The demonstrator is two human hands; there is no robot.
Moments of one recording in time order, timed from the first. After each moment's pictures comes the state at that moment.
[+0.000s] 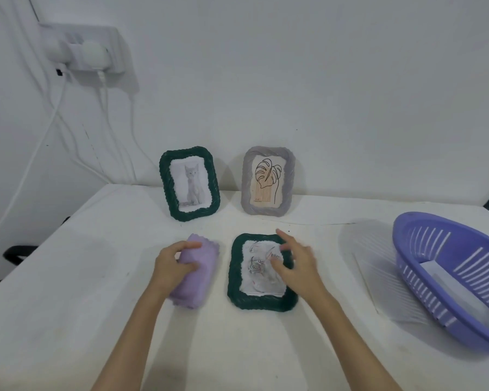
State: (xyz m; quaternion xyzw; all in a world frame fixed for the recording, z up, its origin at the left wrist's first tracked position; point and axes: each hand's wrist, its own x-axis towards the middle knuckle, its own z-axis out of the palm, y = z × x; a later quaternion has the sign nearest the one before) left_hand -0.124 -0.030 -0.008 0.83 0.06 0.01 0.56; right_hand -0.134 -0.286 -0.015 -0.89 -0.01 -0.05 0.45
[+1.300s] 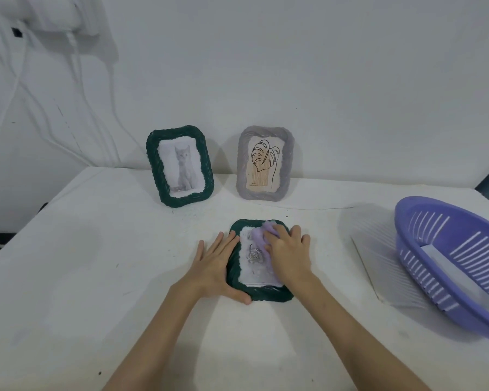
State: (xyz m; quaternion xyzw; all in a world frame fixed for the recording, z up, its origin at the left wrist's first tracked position) left_hand -0.109 -0.081 -0.051 0.94 -0.22 -0.15 0.22; right_hand -0.110 -0.260 -0.037 -0.99 -0.01 -0.17 -0.04
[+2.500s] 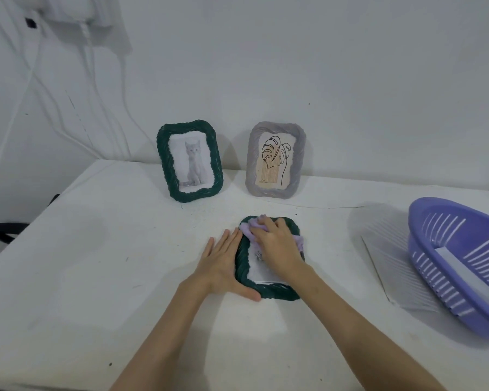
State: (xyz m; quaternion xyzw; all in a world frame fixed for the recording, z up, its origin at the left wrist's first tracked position) left_hand -0.112 -0.082 -0.045 0.94 -0.19 -0.14 0.23; right_hand -0.086 -0.245 -0.045 -0.98 -0.16 -0.13 0.06
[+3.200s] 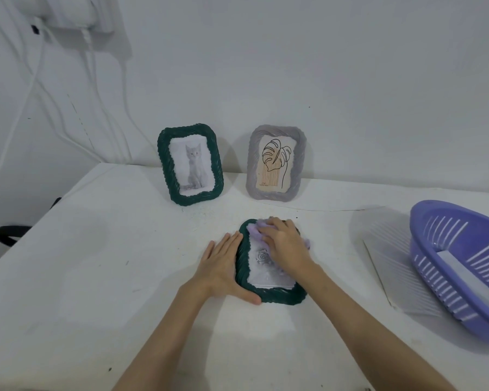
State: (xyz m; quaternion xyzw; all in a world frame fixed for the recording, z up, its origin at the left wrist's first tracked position) left_hand -0.111 -0.082 -0.045 0.95 -0.18 -0.14 0.23; right_hand -0.081 -0.261 -0.040 -0.97 -0.15 -0.10 0.16
